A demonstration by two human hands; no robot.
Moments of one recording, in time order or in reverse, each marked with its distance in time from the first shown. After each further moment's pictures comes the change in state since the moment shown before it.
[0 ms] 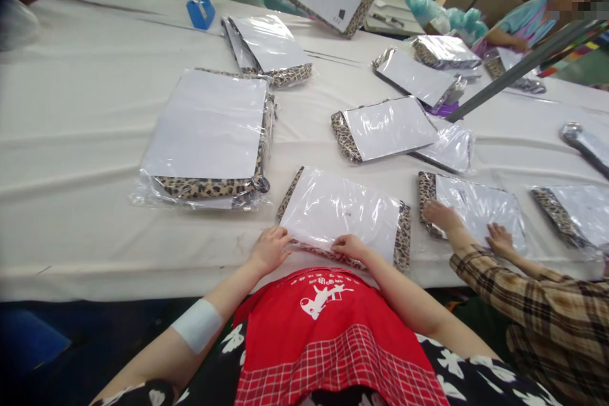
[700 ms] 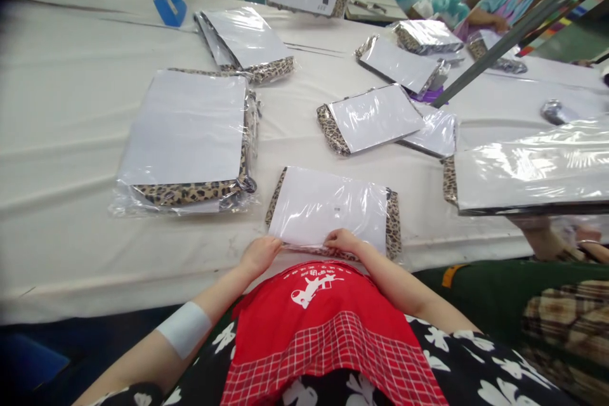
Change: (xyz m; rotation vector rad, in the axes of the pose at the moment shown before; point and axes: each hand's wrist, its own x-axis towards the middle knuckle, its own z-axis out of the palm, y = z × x) left_hand 0.001 0.007 0.005 0.022 -0.281 -0.050; right_hand -0.004 -0.004 0.004 0.044 -0.017 0.063
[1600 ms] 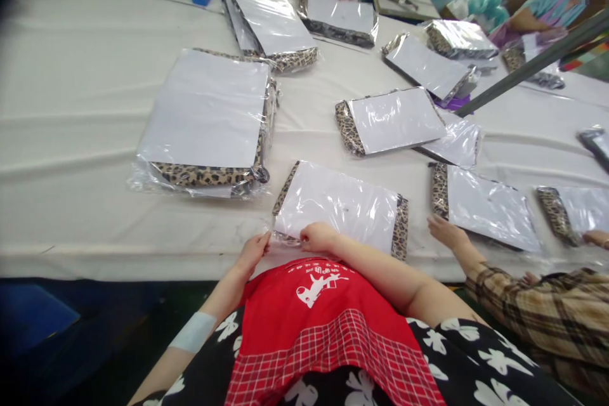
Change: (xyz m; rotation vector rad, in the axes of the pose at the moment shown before) left_hand -0.017 -0.019 0.056 -1.304 0.293 -0.685; right_hand -0.006 -0.113 0.051 -1.092 -0.041 -0.456
